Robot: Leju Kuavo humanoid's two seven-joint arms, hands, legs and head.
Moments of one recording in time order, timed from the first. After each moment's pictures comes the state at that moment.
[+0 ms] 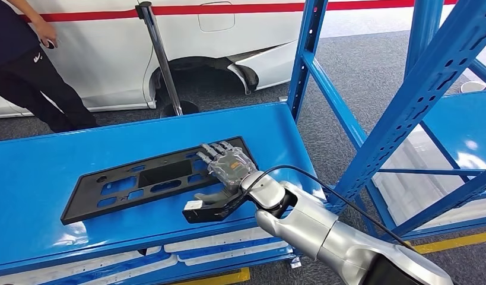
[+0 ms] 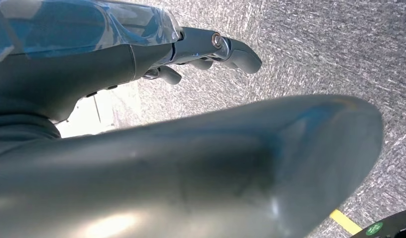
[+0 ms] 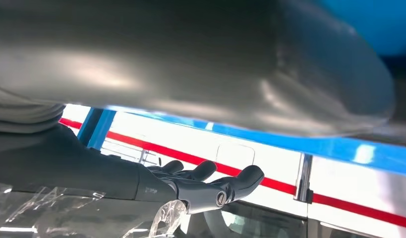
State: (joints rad) left arm -0.22 0.14 -1.41 -0.22 0.64 -0.09 0.44; right arm -0.89 0.11 1.21 -1.00 0.78 0.07 0.23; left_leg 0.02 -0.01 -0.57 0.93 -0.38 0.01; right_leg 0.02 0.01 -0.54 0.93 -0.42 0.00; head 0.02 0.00
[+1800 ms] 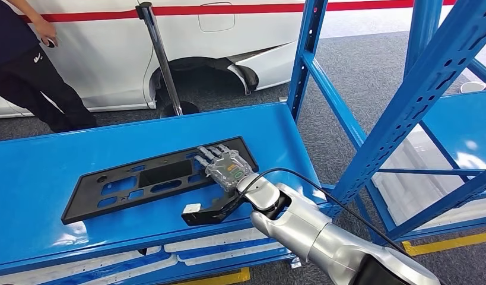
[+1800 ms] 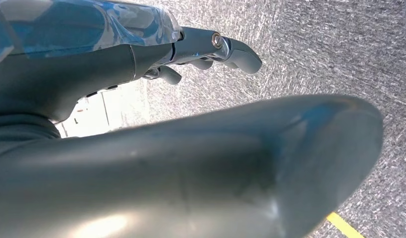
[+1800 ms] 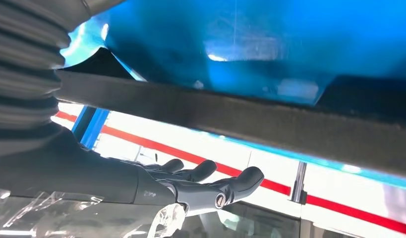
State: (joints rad) left arm -0.23 0.17 -1.41 -0.22 0.62 -0.10 0.46; right arm -0.87 0.17 1.18 -0.88 0.86 0.05 0.19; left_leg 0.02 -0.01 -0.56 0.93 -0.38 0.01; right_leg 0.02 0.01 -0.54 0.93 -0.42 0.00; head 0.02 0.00
